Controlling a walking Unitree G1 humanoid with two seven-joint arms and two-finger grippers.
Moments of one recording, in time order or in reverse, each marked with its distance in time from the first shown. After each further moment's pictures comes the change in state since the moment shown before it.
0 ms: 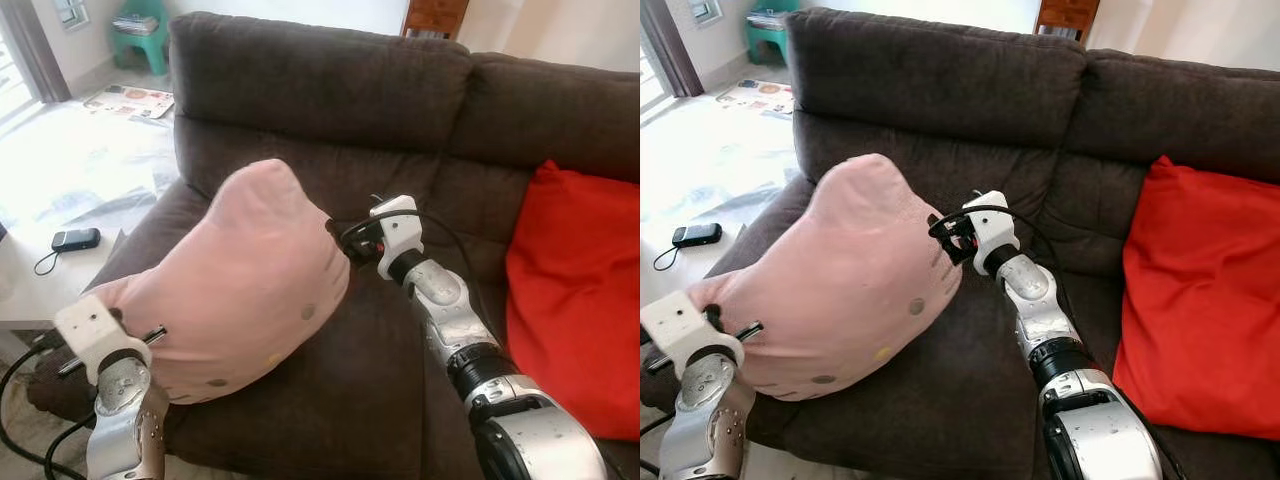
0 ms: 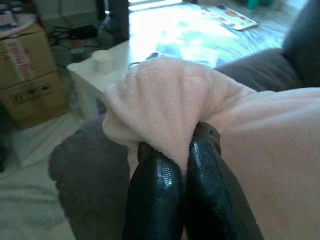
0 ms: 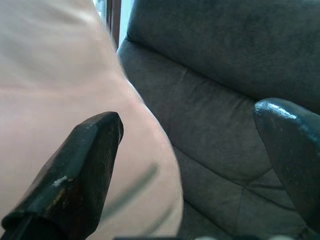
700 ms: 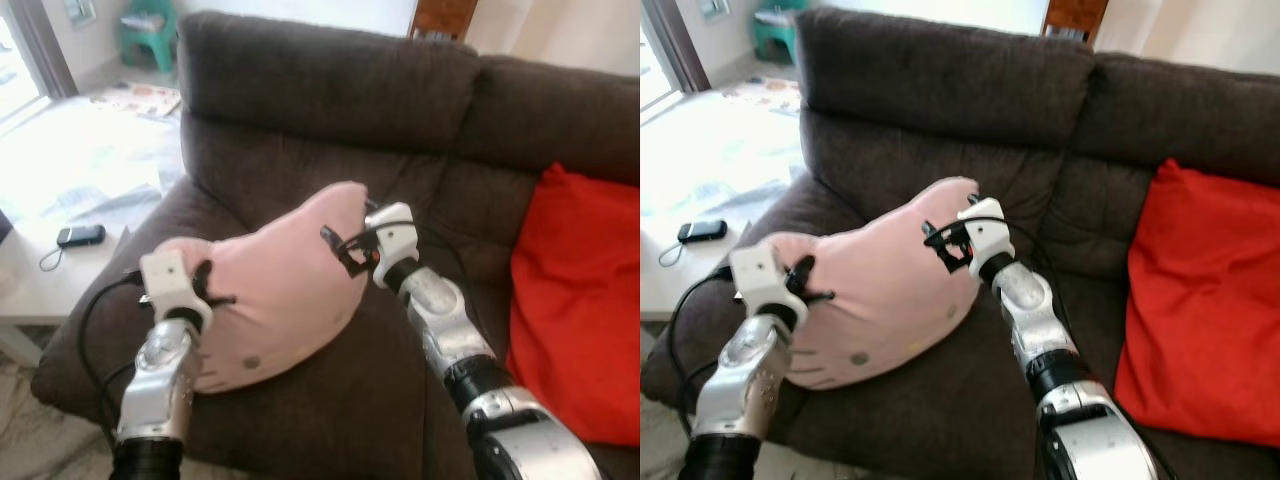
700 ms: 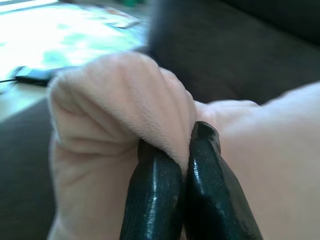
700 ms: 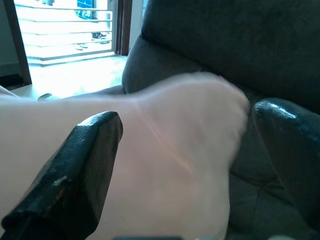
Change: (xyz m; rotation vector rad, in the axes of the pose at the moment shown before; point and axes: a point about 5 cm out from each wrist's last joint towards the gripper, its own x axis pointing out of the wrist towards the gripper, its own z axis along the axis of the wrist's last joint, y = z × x) left arm 0.011 -0.073 0.006 0.029 0.009 -0.519; right arm -0.006 0.010 -0.008 0.010 0.005 0.021
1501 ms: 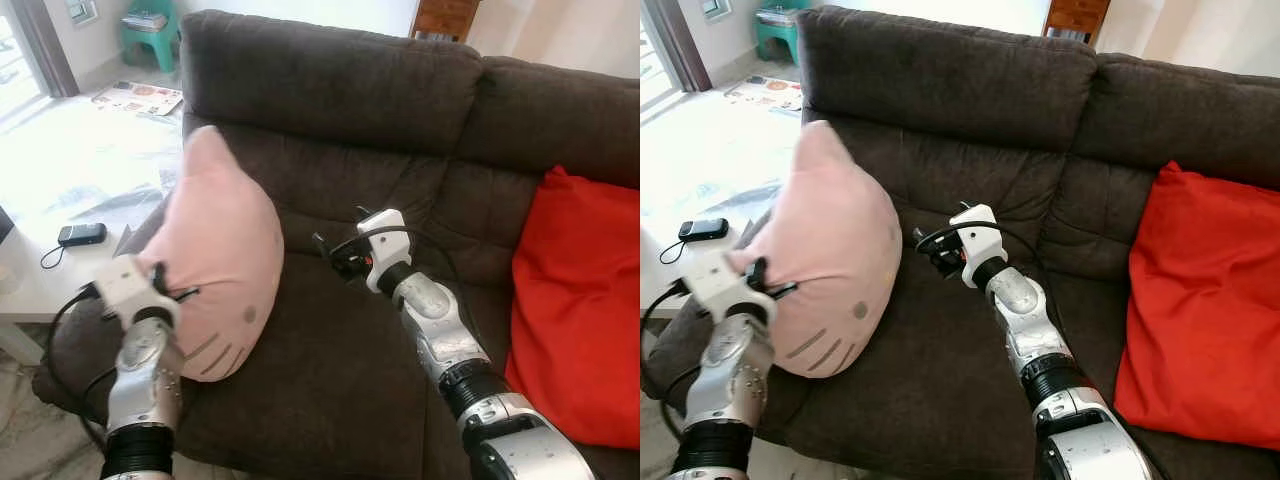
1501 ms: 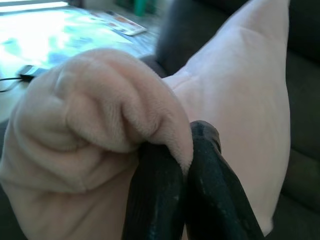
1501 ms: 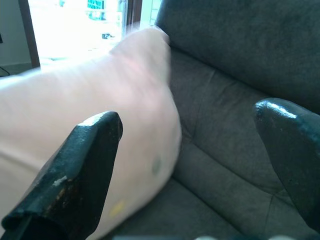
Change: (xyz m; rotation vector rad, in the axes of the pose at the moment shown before) left arm 0.004 -0.006 -0.004 -0.050 -0.025 -0.023; right arm 0.003 0.008 0.005 -0.001 -0.014 0.028
